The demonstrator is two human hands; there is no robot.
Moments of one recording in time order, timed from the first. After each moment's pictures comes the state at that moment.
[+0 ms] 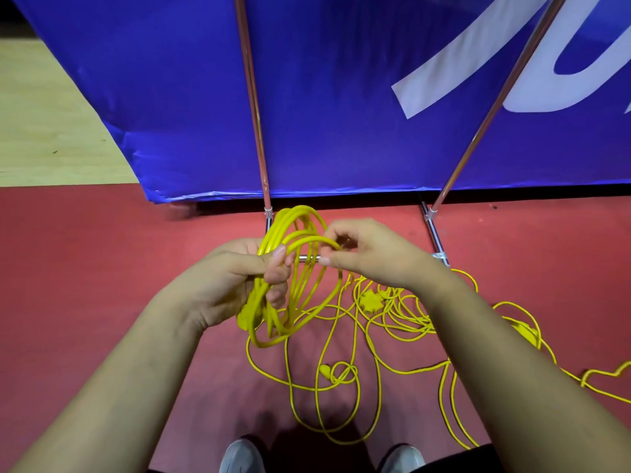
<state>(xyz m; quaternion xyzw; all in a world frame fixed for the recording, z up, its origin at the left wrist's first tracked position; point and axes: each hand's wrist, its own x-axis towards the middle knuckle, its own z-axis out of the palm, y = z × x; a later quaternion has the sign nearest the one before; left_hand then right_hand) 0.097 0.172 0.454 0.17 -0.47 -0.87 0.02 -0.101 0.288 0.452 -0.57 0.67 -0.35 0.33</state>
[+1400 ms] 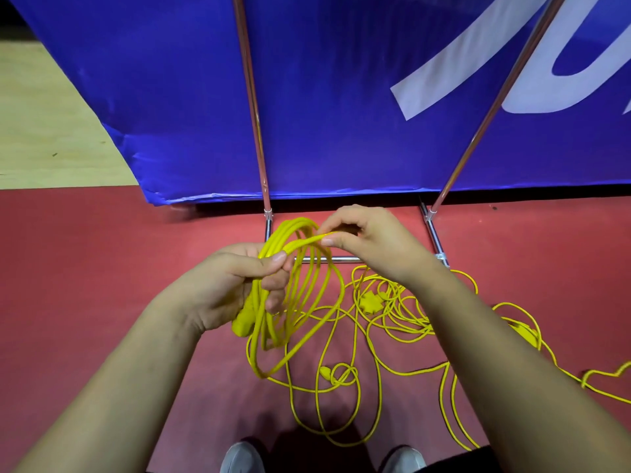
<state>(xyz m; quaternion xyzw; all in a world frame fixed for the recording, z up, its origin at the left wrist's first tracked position) 0.098 0.170 0.453 0.18 -0.47 -0.86 0.00 -0.103 0.285 0.457 -0.57 0.67 -0.41 0.24</state>
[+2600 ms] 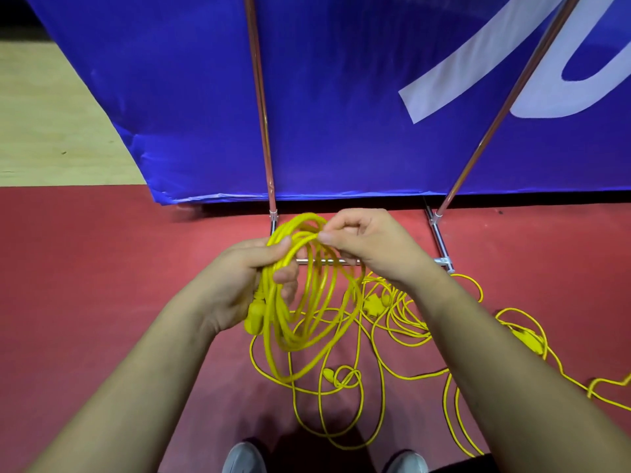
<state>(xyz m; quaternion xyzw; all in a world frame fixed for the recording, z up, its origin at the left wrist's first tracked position) 0.092 0.181 0.462 0.25 -0.46 -0.85 0.08 -0.092 0.276 0.451 -0.45 0.61 -0.52 0.40</state>
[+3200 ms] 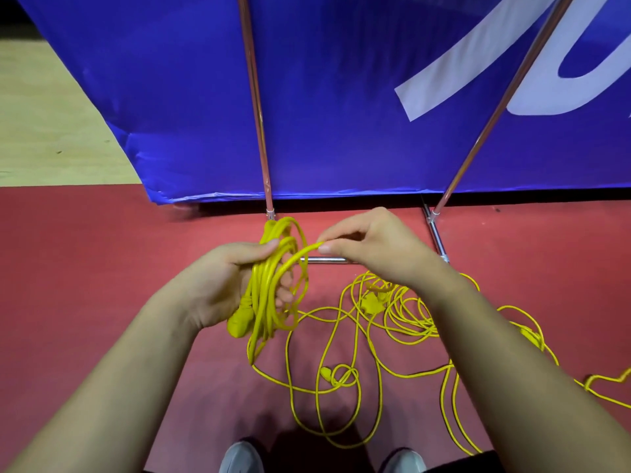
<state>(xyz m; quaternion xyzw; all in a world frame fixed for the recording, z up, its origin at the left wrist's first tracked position) 0.096 0.168 0.459 0.28 -0.46 -0.84 0.02 -0.093 0.289 0.473 -0.53 0.67 -0.42 0.32</state>
